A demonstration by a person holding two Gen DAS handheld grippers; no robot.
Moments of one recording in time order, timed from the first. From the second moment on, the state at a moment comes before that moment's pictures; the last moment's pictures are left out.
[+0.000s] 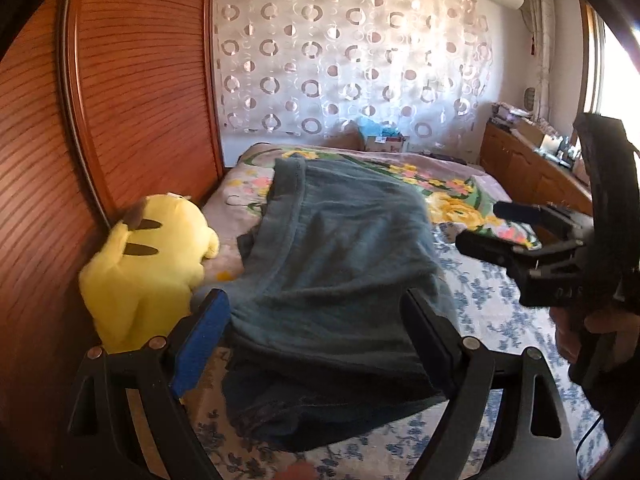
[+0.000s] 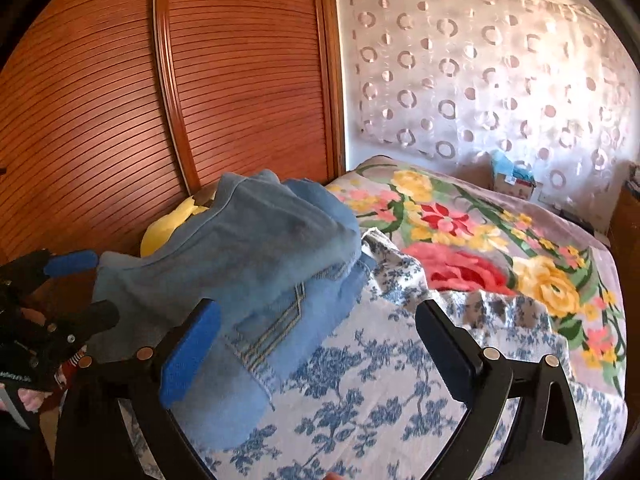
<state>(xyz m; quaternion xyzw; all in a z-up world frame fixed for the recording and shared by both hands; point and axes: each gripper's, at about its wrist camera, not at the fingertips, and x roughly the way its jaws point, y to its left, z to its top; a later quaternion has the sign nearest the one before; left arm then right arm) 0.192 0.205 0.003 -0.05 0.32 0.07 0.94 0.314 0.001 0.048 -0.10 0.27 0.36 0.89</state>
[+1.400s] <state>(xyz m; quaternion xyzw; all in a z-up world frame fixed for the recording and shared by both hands) 0.073 0.056 0.003 0.01 0.28 -0.04 0.96 0.086 -0.133 0.042 -0.02 0.24 0.22 0.95</state>
